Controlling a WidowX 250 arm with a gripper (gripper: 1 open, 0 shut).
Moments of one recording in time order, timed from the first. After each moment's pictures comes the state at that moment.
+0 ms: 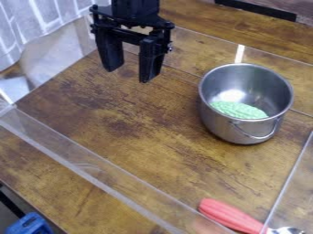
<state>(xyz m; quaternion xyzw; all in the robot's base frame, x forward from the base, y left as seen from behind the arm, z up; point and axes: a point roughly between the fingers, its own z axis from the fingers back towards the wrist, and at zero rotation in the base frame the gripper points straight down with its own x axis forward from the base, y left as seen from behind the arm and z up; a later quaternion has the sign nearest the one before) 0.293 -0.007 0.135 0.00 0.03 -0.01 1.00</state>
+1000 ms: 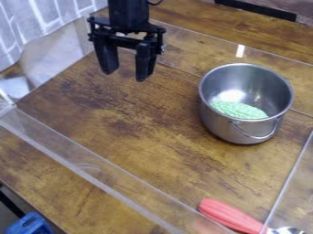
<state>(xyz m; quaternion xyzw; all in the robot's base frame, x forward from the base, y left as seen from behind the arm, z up) 0.316 0.022 0.104 -0.01 0.05 0.06 1.00</state>
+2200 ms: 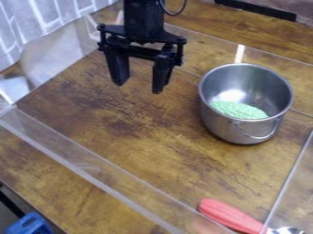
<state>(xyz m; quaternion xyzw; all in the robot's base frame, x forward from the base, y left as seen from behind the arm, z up) 0.303 -0.009 0.112 0.01 0.03 0.09 1.00</state>
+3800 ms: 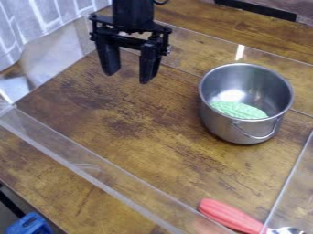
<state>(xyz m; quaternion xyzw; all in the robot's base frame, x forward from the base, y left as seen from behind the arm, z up) 0.309 0.009 0.113 0.00 0.07 0.05 1.00</state>
